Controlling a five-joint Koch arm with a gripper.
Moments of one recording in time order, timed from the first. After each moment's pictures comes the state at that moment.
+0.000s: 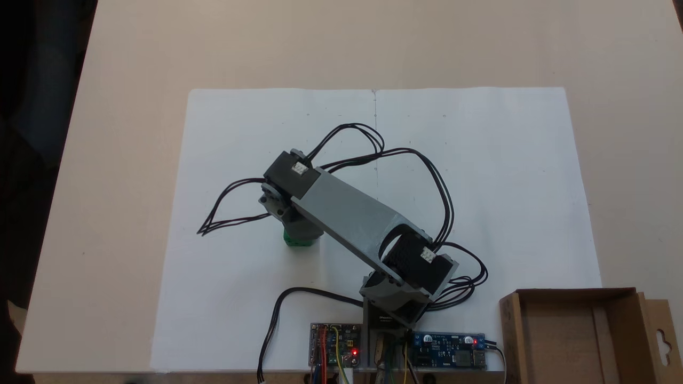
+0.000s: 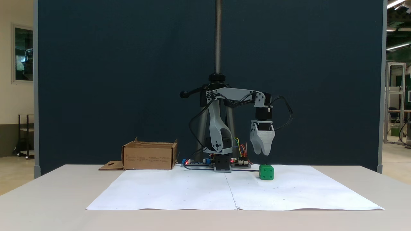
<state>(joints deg) -54.0 100.9 106.2 59.6 43.9</state>
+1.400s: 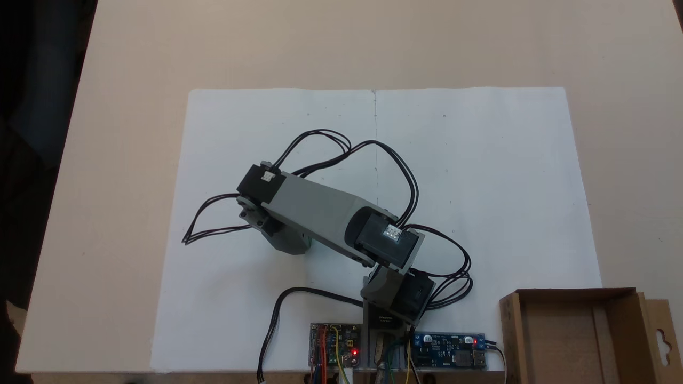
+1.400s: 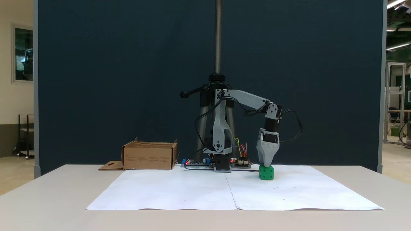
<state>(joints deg) -61.6 88.3 106.2 55.8 59.9</state>
